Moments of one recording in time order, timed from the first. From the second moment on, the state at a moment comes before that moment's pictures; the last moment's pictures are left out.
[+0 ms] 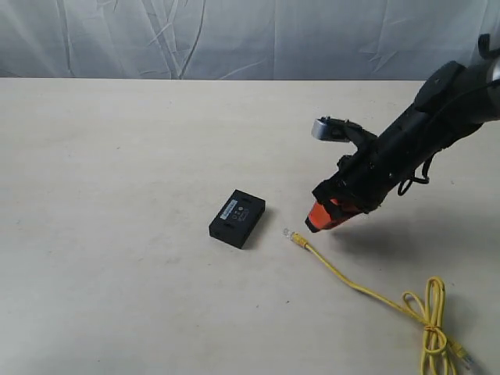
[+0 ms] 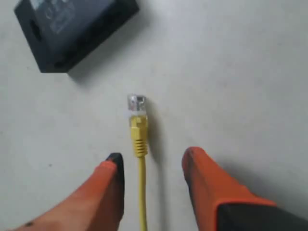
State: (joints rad) left arm 0.01 0.00 0.00 0.03 0.24 0.00; right arm 0.22 1.99 -1.13 0.78 0.95 -0.93
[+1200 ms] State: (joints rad) left arm 0.01 0.00 0.00 0.03 0.24 0.00; right arm 0.67 1.87 -1.06 0.14 0.61 -0.49
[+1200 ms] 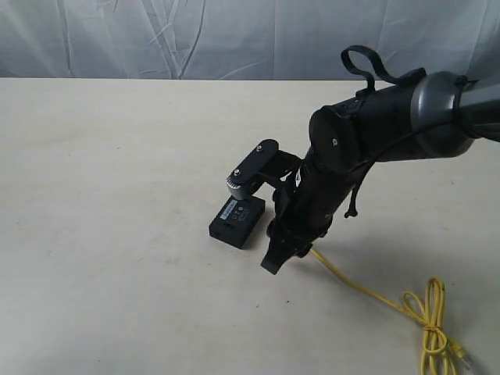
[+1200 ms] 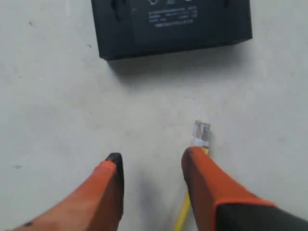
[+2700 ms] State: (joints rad) left arm 0.01 0.00 0.00 0.03 0.24 0.00; right arm 0.83 1.87 -1.06 -0.45 0.74 0.21
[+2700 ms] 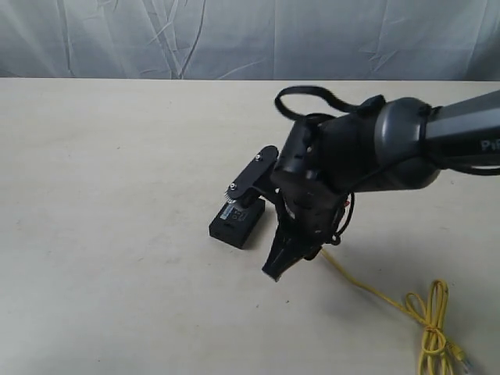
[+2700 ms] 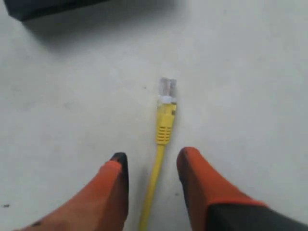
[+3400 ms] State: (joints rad) left arm 0.01 0.00 0.00 0.03 0.24 0.00; right arm 0.91 2.00 -1.06 -0.79 0.74 0.46
